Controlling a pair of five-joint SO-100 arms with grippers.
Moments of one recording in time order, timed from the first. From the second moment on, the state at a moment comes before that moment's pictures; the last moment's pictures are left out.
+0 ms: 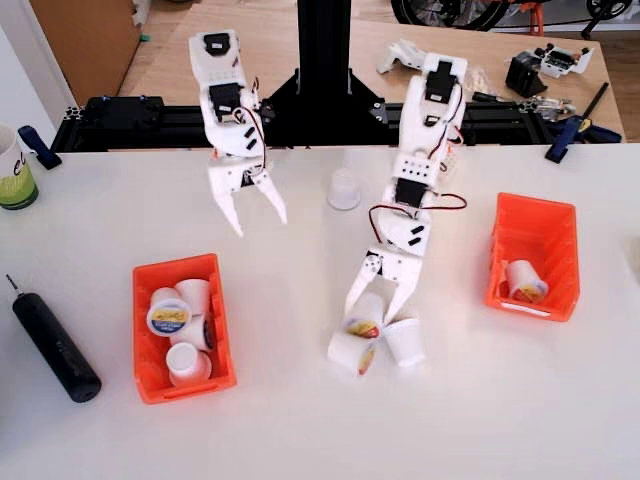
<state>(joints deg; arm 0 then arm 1) -6.7 125.9 121.5 64.9 -99.8 16.4 71.8 98.9 19.1 87.7</state>
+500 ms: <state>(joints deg) -7.1 125.9 123.2 60.7 -102.9 3.3 100.5 91.7 61.5 95.2</state>
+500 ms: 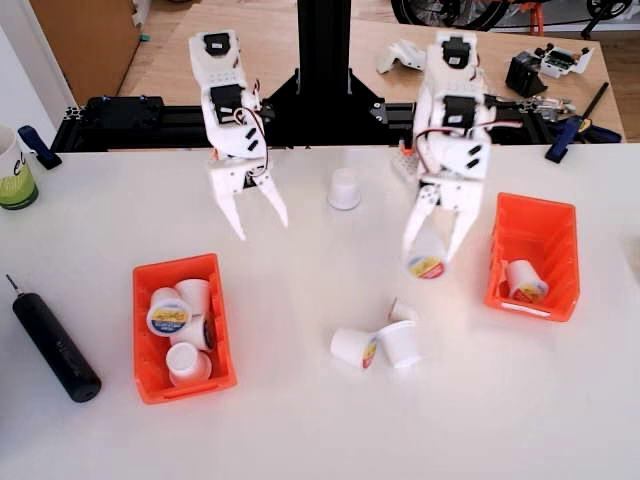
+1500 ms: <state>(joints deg) -14.9 124.9 123.5 54.1 -106.2 -22.1 109.3 103.6 54.8 125.7</state>
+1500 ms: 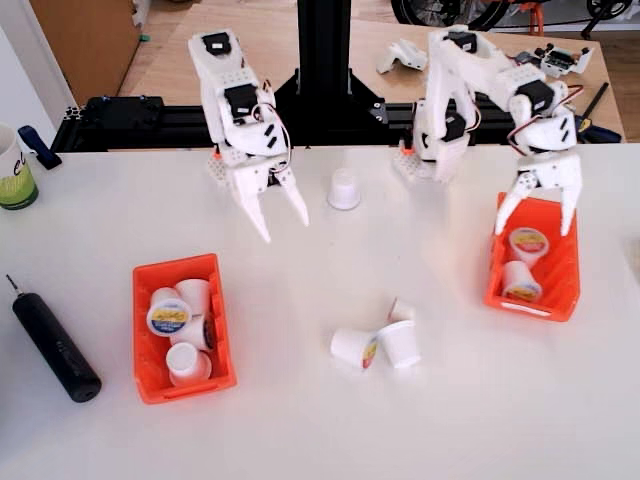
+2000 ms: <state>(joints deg) -14.9 122.6 123.5 53.5 -99.8 6.3 85.8 110.5 6.2 96.5</state>
